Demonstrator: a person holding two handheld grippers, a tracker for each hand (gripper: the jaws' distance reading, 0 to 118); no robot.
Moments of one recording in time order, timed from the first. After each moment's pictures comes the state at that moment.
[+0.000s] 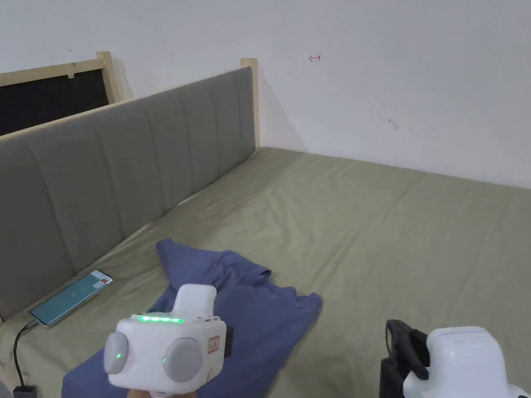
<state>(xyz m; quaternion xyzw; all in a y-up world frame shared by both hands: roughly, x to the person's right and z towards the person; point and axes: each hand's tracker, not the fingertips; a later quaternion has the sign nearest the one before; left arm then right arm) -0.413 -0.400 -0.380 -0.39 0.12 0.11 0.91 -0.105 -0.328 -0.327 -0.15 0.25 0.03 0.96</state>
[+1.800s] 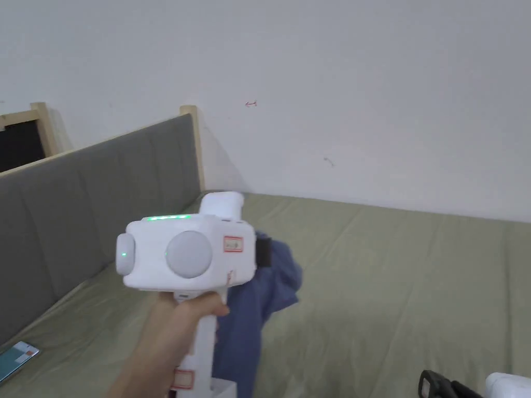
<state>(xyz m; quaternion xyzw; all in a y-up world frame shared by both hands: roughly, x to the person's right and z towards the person) -0.285 -0.199 -0.457 -0.24 -0.09 0.10 0.96 0.002 -0.318 -0.352 -0.18 0.14 -0.09 0.97</state>
